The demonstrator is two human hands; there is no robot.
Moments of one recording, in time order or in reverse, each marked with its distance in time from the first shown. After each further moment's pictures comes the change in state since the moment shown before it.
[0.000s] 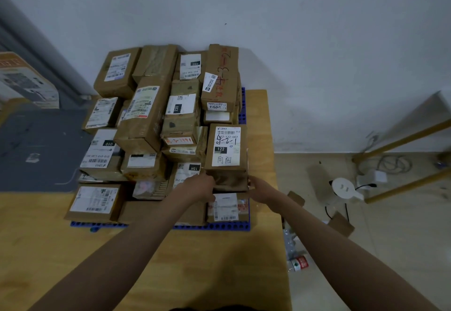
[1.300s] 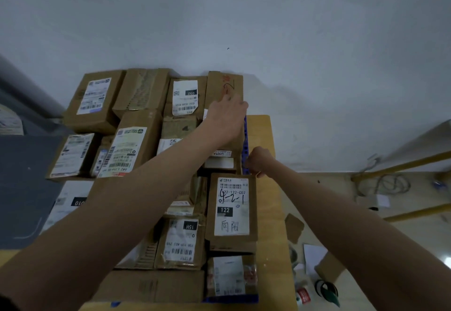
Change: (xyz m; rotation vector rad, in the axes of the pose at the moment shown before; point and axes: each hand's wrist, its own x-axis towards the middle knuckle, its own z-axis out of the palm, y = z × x) left_hand 0.110 0.003 -0.256 0.223 0.691 0.099; right_hand 0.168 -0.142 -0.102 -0.401 0.263 0.134
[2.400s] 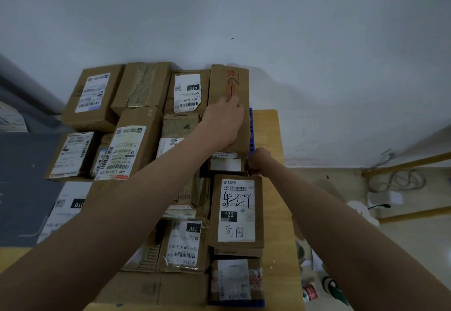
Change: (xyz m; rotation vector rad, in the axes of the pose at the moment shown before) left_hand -0.005 -0.010 0.012 0.051 -0.101 -0.007; right_hand 0.036 -0.004 0.028 0.305 -0.038 0.178
